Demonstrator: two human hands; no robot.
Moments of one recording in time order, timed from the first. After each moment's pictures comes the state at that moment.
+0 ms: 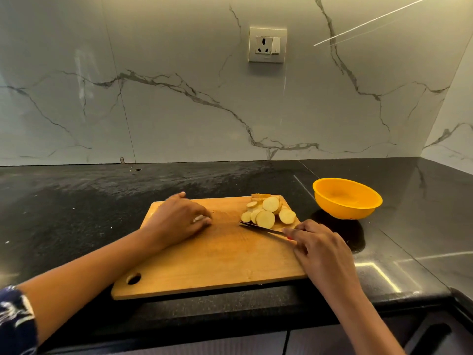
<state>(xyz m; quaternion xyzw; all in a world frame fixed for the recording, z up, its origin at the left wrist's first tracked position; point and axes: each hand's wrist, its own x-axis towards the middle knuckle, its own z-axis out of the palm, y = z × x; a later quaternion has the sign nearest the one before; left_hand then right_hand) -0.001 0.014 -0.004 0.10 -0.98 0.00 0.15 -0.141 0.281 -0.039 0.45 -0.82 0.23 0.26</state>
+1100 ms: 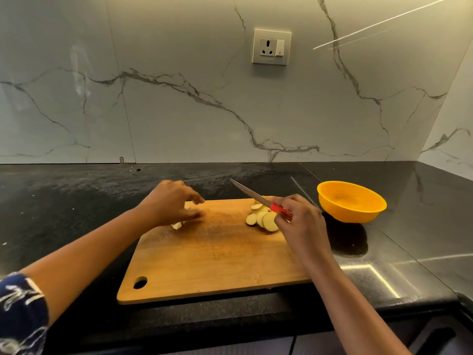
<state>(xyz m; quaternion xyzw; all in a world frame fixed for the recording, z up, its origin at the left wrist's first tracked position) -0.011 -0.032 0.014 0.13 -0.98 0.05 0.12 -0.136 0.223 -0.005 0.40 -0.81 0.38 0.18</state>
